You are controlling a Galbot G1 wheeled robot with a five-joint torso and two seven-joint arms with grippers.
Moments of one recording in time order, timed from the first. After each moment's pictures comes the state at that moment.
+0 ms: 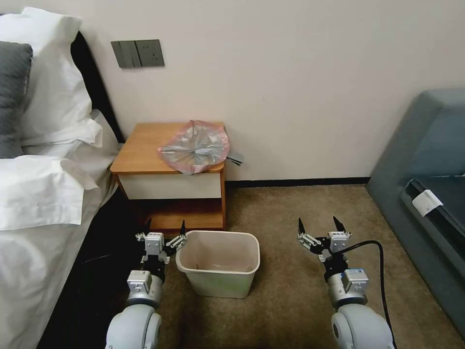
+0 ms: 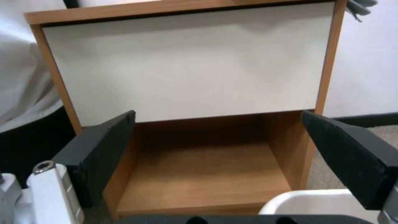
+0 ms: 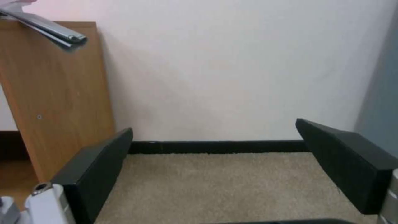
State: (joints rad) left arm 1.55 -1.50 -0.55 -2.00 0.00 0.00 0.00; right arm -1.55 1.50 0.55 2.00 0.00 0.00 0.00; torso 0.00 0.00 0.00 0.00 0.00
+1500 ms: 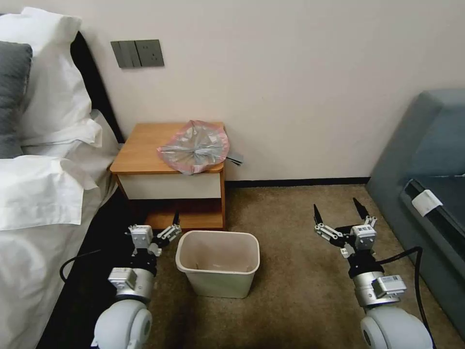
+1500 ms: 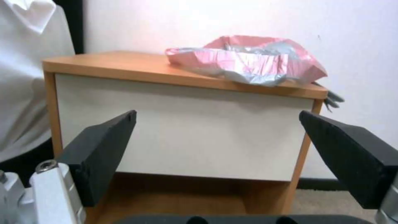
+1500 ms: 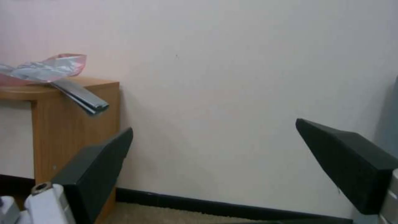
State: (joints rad) left arm 1.54 -1.32 -0.54 -2.05 -0.35 -0.11 -0.04; right arm -1.62 1.32 0.59 2.12 0.07 0.15 0.00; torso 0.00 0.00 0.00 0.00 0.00
